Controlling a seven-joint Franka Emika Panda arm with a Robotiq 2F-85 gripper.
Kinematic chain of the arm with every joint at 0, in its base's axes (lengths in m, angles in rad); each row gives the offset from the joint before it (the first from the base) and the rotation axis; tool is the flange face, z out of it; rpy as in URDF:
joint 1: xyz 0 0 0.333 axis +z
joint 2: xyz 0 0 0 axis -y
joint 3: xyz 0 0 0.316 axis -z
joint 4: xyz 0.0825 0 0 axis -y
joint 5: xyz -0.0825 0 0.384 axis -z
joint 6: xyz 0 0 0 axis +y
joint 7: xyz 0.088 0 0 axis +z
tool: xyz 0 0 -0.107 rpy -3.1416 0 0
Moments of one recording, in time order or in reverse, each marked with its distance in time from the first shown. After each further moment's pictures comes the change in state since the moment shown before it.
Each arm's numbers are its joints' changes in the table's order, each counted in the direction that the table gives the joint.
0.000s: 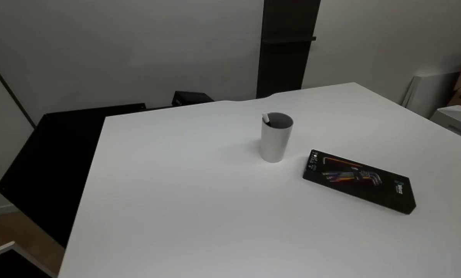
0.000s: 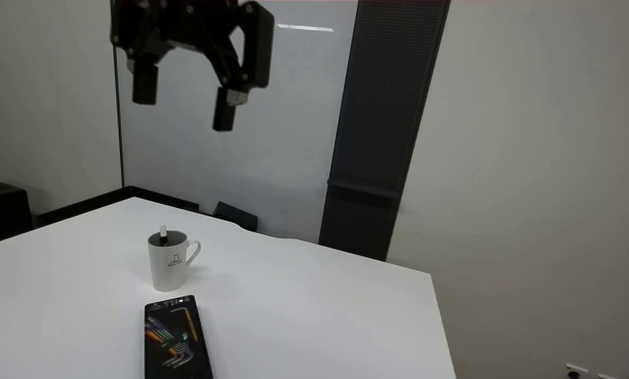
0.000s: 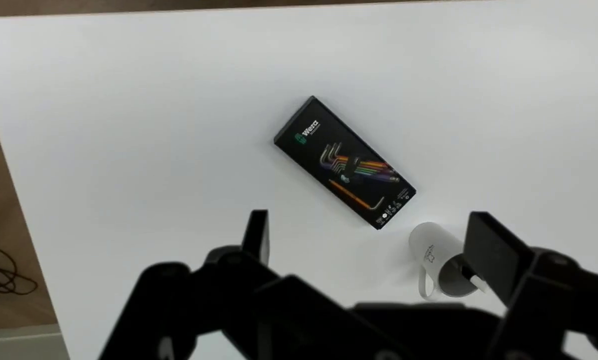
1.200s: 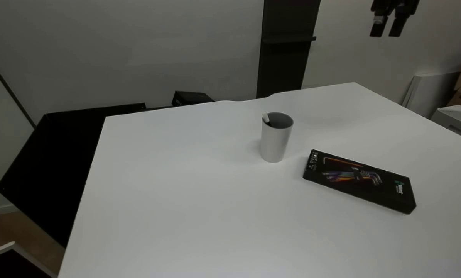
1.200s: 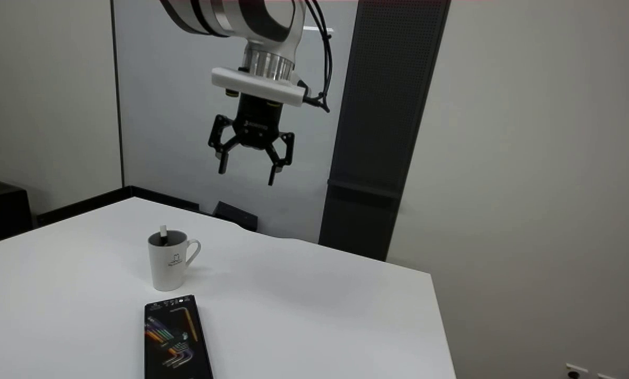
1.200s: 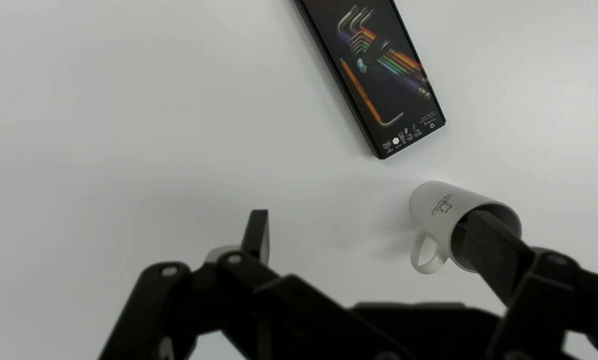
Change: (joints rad) arm -0.009 -0.784 -0.172 0.633 -0.062 -0.059 0.206
